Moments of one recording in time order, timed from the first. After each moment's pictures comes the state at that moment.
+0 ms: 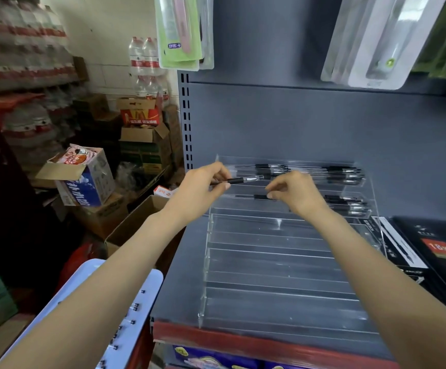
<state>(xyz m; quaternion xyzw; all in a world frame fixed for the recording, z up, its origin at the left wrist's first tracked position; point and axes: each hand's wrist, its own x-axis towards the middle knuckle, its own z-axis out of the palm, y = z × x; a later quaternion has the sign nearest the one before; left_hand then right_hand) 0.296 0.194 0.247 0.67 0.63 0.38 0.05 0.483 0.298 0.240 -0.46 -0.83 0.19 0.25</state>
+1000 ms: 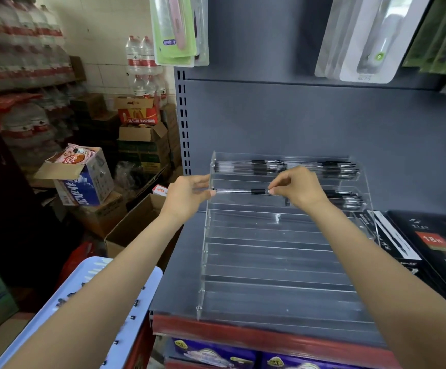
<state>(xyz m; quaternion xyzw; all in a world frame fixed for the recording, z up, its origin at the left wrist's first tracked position) 0.290 0.191 0.224 0.53 0.70 0.45 0.18 0.491 0.297 0.240 -0.49 -0.80 0.23 0.28</state>
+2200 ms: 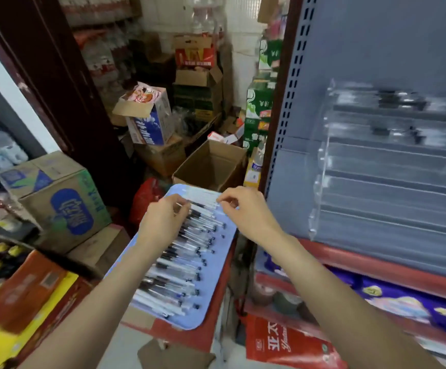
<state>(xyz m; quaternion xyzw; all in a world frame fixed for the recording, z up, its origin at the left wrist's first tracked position) 0.141 -0.029 0.100 0.41 0.85 0.31 0.10 0.293 0.078 0.125 -0.29 -0.88 0.32 0.18</state>
